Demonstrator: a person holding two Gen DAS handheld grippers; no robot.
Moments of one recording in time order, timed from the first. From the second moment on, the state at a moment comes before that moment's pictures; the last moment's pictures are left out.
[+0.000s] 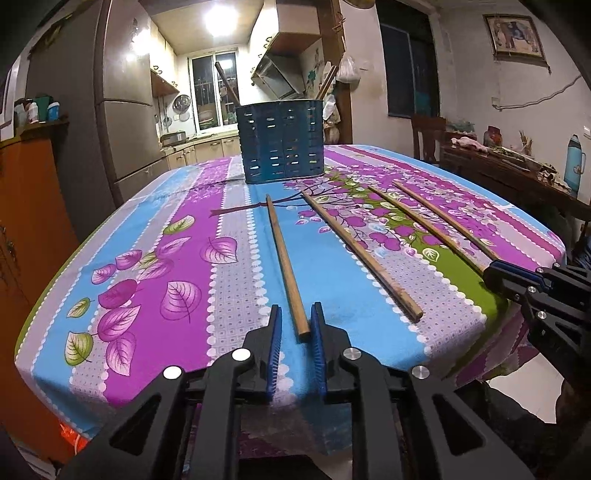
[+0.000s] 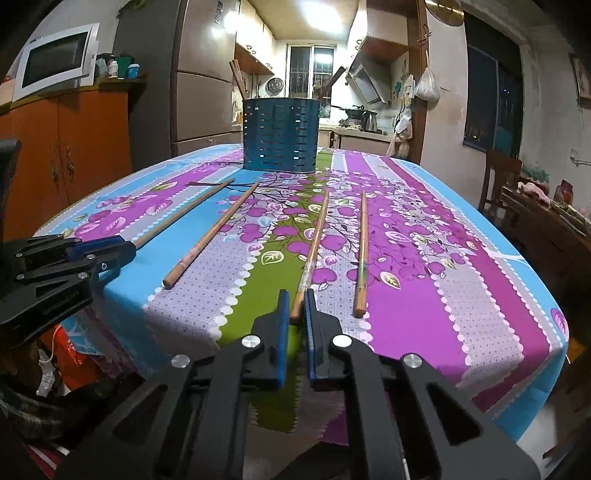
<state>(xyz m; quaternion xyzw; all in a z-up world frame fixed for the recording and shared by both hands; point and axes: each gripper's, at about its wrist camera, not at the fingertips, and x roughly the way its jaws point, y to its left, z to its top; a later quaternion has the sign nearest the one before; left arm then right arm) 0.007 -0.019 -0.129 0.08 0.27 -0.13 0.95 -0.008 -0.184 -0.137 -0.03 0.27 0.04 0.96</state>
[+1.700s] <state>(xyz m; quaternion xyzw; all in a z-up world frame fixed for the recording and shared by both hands) 0.013 -0.011 -0.094 0.08 0.27 -0.10 0.95 -0.011 -0.184 -0.085 -0.05 0.19 0.05 0.98</state>
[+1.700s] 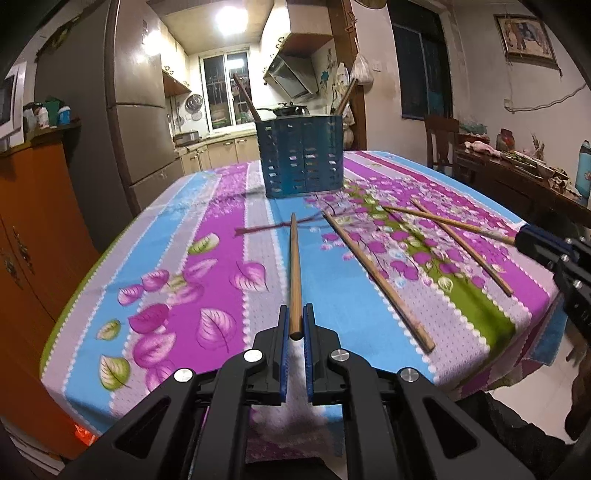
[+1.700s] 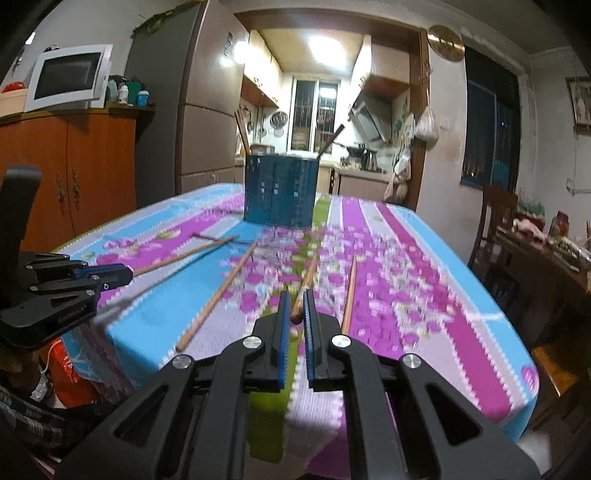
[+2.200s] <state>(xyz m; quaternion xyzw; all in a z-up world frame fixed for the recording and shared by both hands) 0.044 -0.015 -0.040 0.10 0.24 -0.08 0.96 0.018 -0.187 -0.022 -0.07 0.13 0.07 0.99</state>
